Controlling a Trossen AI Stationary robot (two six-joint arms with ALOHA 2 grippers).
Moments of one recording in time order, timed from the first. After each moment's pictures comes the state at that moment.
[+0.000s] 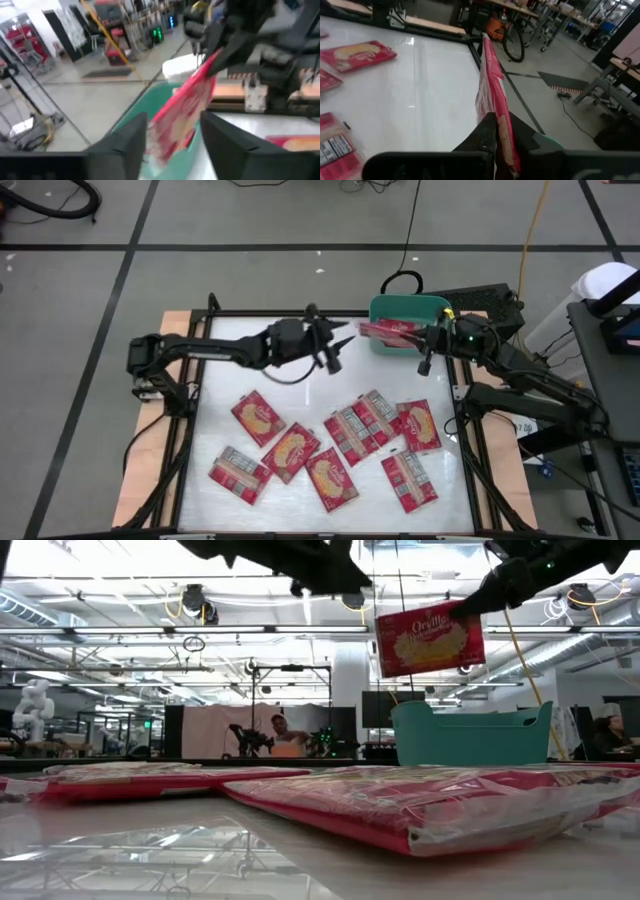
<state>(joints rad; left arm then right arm) 0.18 1.70 1.29 0.30 -0.24 0.24 -0.57 0.62 0.61 -0.29 -0.14 -0.41</state>
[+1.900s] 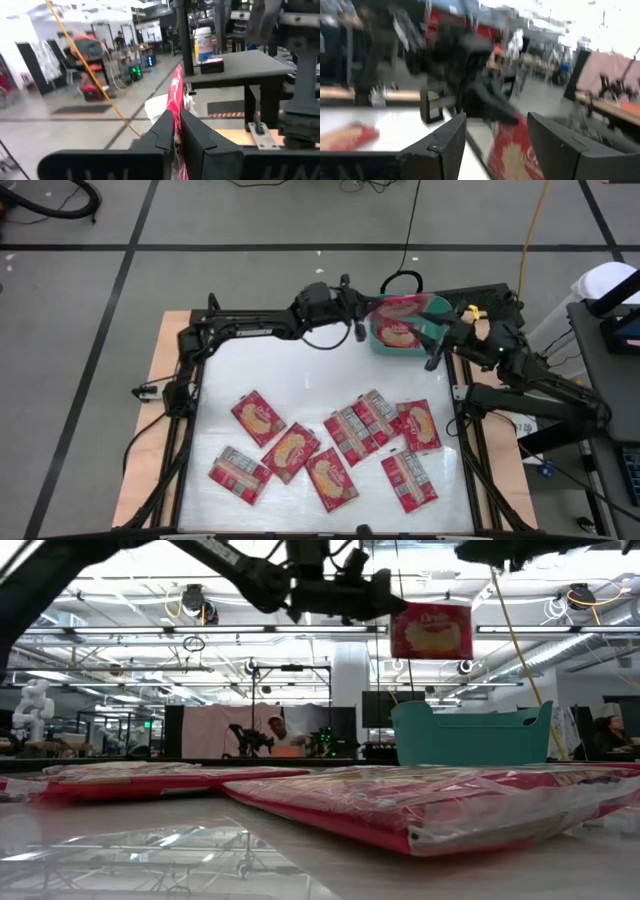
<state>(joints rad) 0.38 2.08 1.69 0.47 0.16 0.18 -0.41 0.51 0.61 -0.07 0.08 -0.25</state>
